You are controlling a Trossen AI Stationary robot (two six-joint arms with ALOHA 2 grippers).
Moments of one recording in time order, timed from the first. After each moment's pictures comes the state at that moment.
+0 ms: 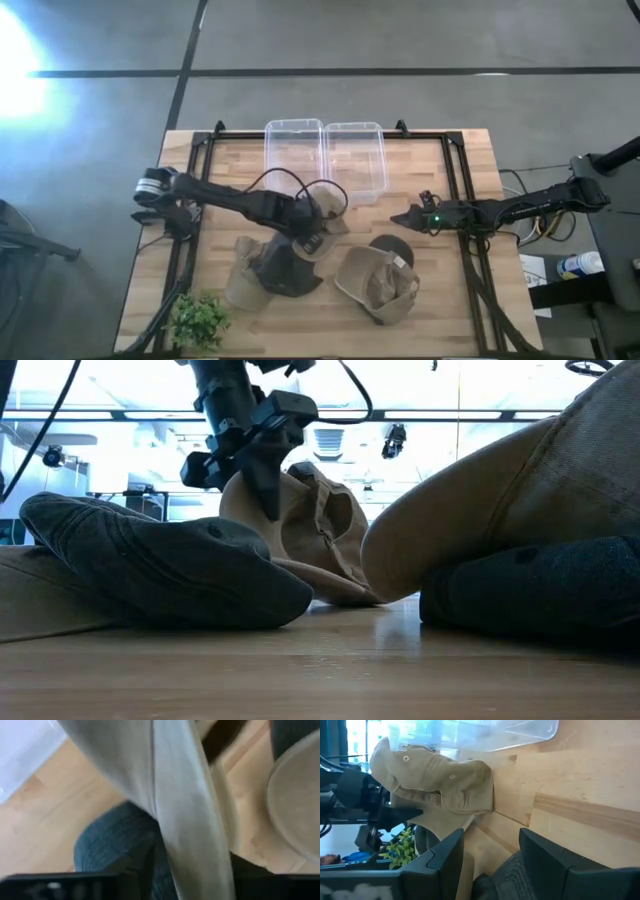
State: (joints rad) left arm -0.11 1.70 1.31 -0.78 -0.12 -0.90; right arm 0.10 0.61 0.04 0.14 0.23 1.51
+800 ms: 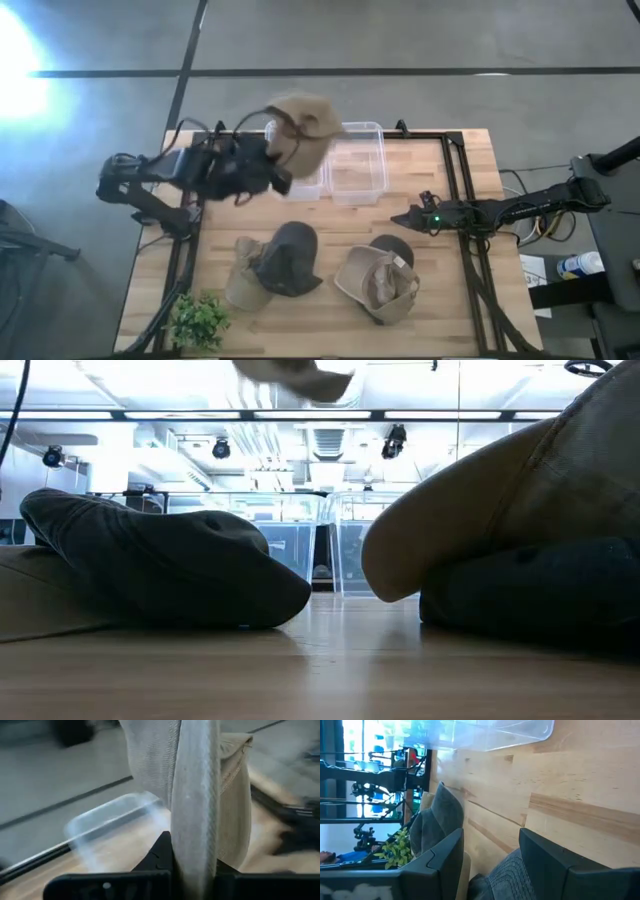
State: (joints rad) left arm -0.10 1.40 1.73 -1.16 -0.83 -0.83; right arm 0.10 0.61 0.04 0.13 0.23 1.51
